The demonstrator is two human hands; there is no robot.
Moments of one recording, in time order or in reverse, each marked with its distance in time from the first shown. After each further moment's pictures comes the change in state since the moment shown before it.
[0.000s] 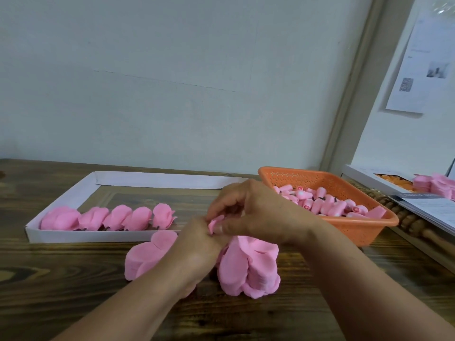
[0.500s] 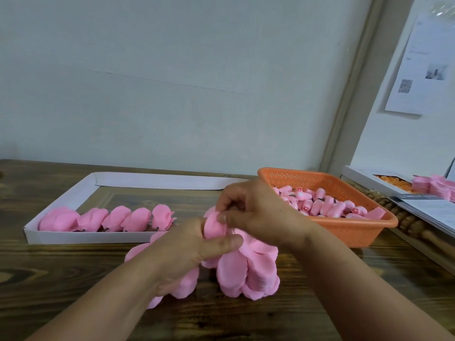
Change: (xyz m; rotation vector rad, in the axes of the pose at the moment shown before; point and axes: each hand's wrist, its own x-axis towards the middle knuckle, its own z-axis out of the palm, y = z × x) left_hand -0.006 0.009 -0.025 -0.173 -0.390 -0.048; right_hand -0.001 0.001 0.002 -0.049 0.105 0.022
